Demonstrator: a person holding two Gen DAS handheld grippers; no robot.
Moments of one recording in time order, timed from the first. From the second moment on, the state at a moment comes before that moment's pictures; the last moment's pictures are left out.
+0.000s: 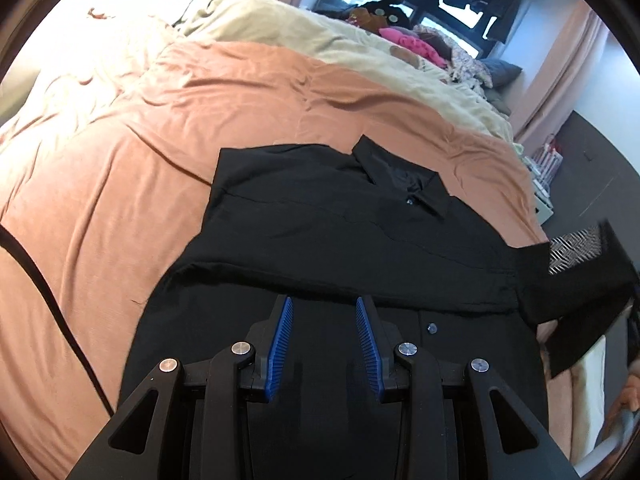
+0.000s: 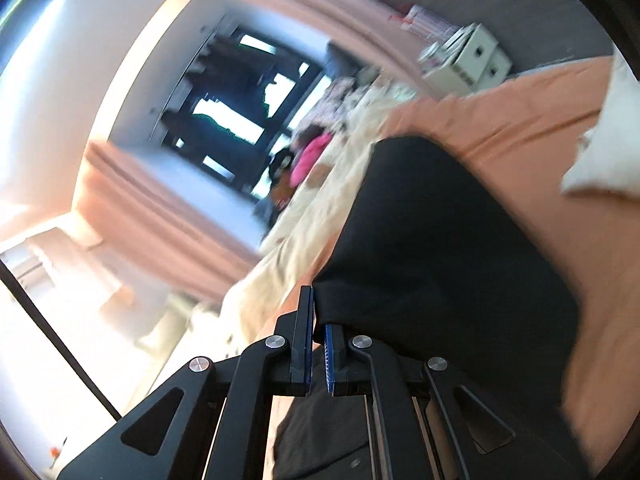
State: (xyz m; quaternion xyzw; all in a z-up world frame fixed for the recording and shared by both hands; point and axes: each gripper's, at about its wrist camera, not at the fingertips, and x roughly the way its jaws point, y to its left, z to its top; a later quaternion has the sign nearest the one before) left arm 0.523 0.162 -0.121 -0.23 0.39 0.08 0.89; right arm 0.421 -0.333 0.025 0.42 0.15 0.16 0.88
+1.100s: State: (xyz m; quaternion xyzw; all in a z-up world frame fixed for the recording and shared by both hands) left arm 0.496 0.220 -0.129 -0.33 0.37 0.07 0.87; right arm 0.498 -0.335 -0.077 0.50 0.41 0.06 0.76
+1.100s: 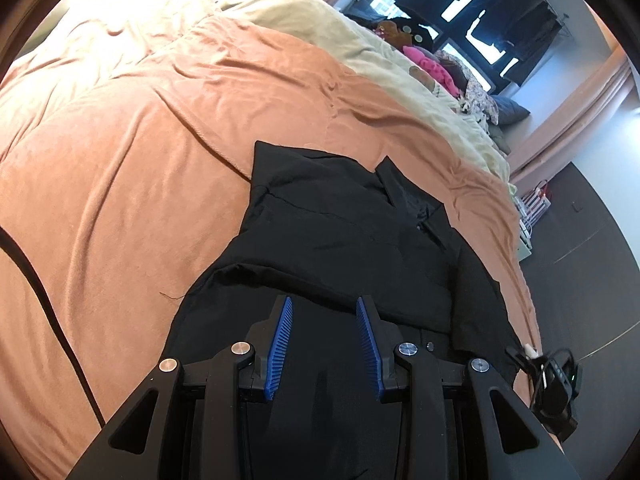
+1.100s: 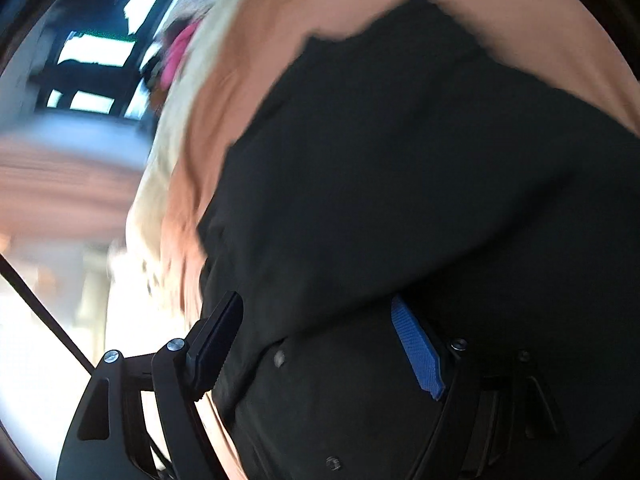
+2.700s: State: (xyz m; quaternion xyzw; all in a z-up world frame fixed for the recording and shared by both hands) left arm 0.456 0.276 -0.120 -0.39 0.32 0.14 0.85; right arm 0.550 -0.159 -0.040 0.24 0.42 0.30 0.82
